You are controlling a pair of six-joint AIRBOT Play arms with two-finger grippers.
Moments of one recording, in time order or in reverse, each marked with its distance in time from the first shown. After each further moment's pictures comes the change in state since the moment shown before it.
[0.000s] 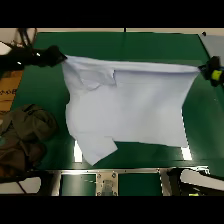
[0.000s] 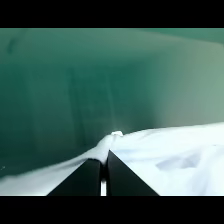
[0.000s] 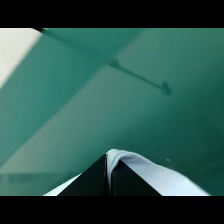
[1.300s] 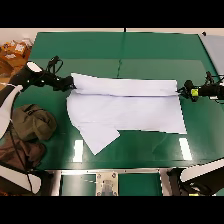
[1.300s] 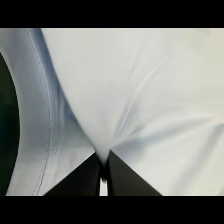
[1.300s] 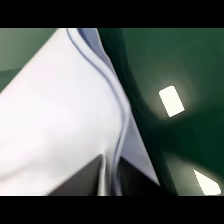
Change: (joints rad) left arm -0.036 -0.224 -0.026 0.194 -0.119 -0.081; right arm -0.044 -0.395 0.160 -0.152 0.303 -0.062
